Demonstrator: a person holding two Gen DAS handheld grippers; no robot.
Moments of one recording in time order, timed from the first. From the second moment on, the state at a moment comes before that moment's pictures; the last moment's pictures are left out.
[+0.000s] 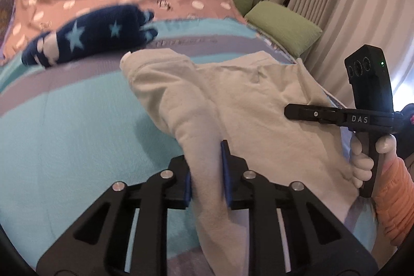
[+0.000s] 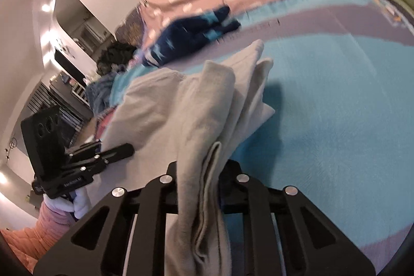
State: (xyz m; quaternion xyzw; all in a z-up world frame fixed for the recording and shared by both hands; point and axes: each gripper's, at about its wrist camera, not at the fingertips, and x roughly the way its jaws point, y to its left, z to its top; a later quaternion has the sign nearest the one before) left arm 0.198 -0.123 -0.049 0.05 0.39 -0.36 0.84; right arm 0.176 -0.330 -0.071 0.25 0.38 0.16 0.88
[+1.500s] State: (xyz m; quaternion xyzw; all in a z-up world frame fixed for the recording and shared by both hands) left arm 0.477 -0.325 -0.087 0.17 0.39 -0.25 0.87; right arm 0.406 -0.537 -0.079 0.18 0.38 -0.18 0.89
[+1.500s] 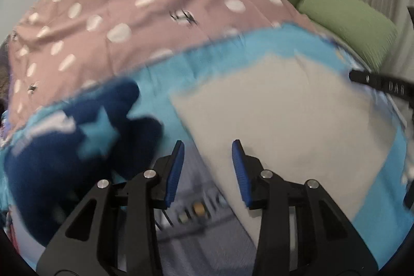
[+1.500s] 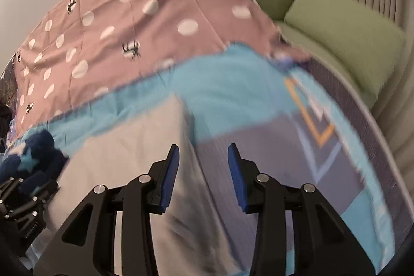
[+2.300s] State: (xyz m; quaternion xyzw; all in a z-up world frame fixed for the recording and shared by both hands) left arm 0.152 -0.192 0.046 0.08 0.20 -0.29 0.93; right arm 0.053 -0.359 0.002 0.12 0.23 -0.22 0.94
